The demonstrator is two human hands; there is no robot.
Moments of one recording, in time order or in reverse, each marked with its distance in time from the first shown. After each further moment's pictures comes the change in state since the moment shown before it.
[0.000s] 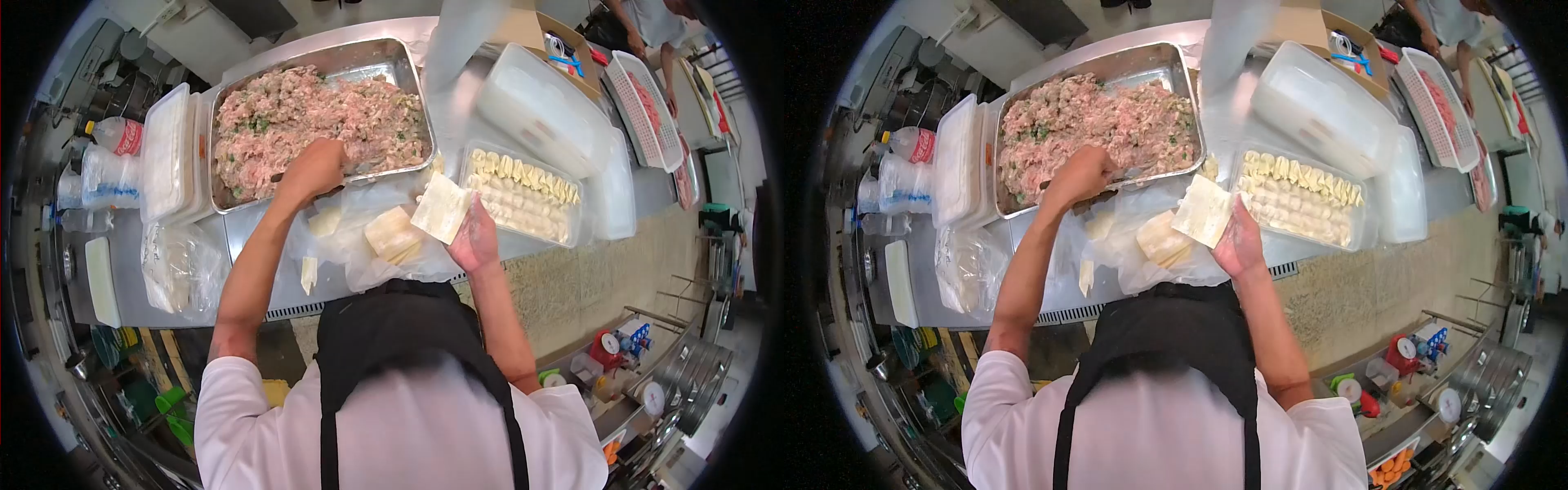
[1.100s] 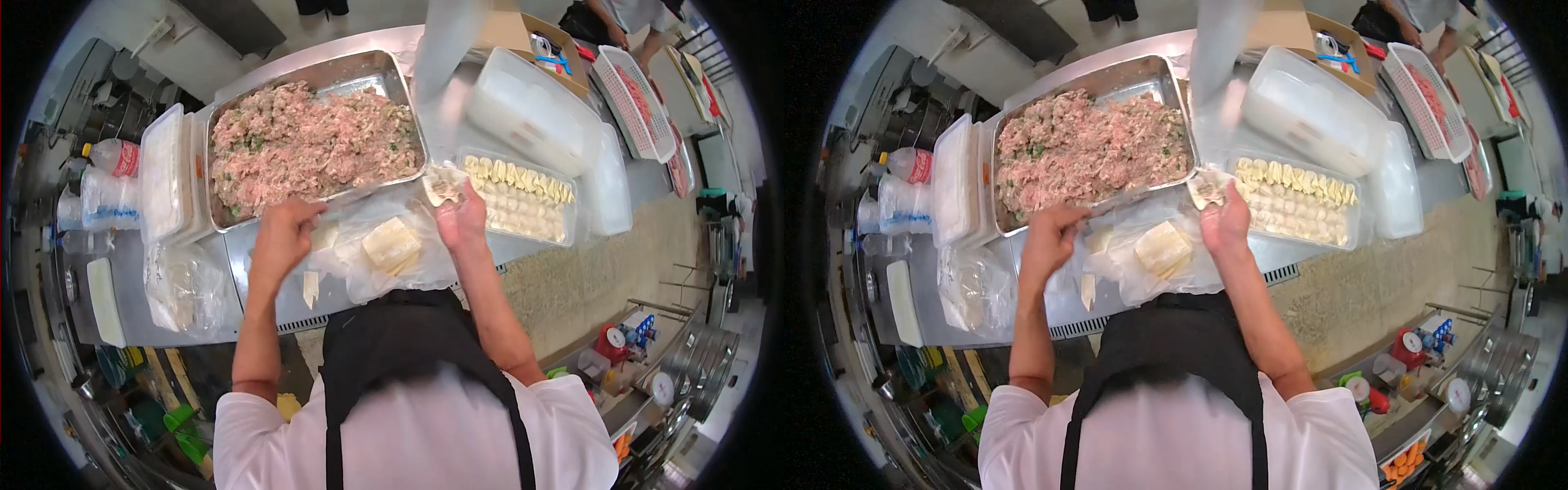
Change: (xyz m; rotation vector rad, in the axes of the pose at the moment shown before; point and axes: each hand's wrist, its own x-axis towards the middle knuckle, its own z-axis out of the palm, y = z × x) left_hand -0.102 0.011 -0.005 -0.303 0.325 0.034; right_hand 0.056 0.005 0.006 -0.077 0.423 -0.369
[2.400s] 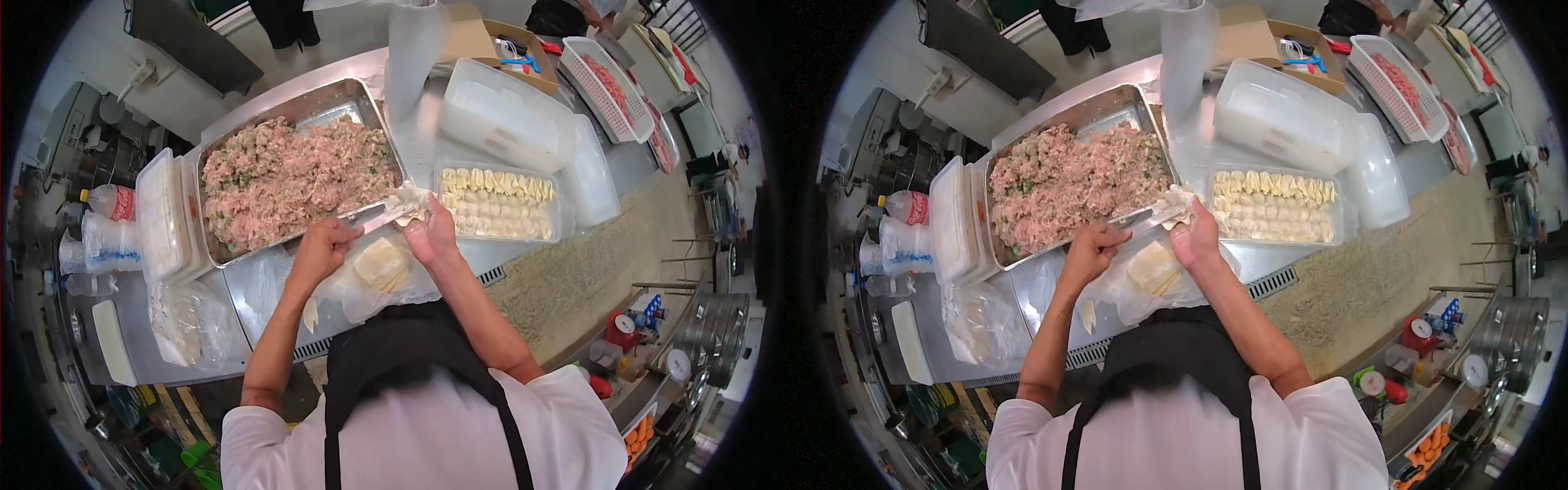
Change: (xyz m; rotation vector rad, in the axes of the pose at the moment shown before) left_hand 0.028 0.001 0.064 -0.212 -0.103 0.143; right_hand -0.008 0.015 0.011 0.063 -0.088 0.108
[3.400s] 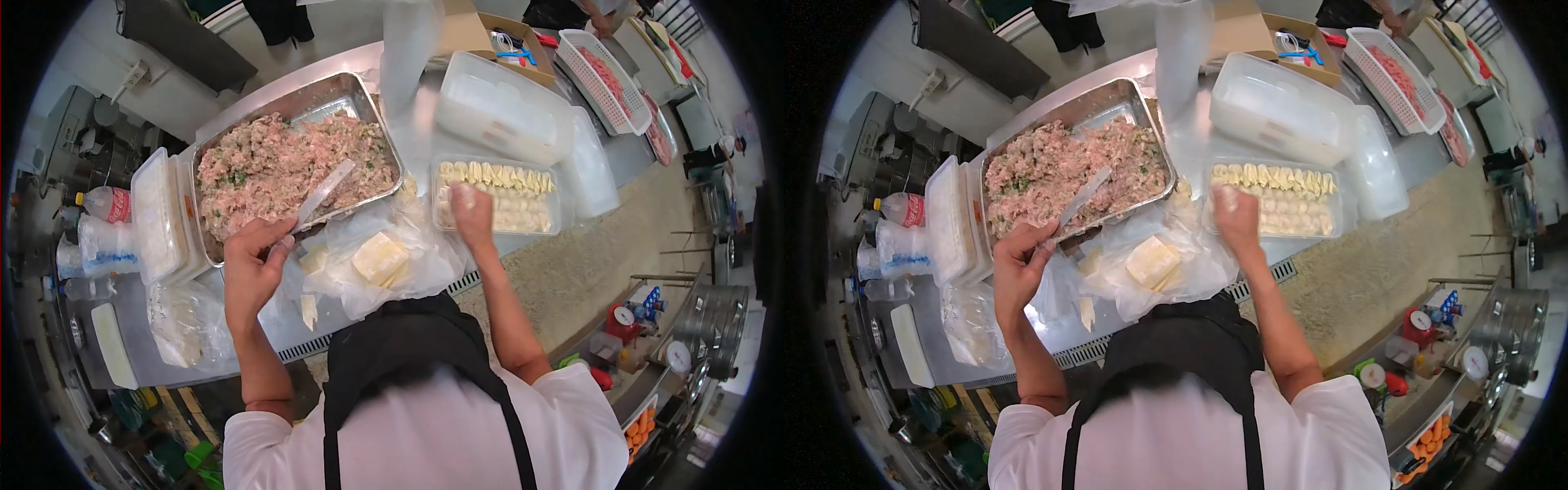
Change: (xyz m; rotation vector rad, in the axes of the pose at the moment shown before) left_hand -0.036 0.067 -0.086 -0.026 0.255 -0.116; right_hand -0.020 -0.073 -0.024 -1.542 0.067 -0.868
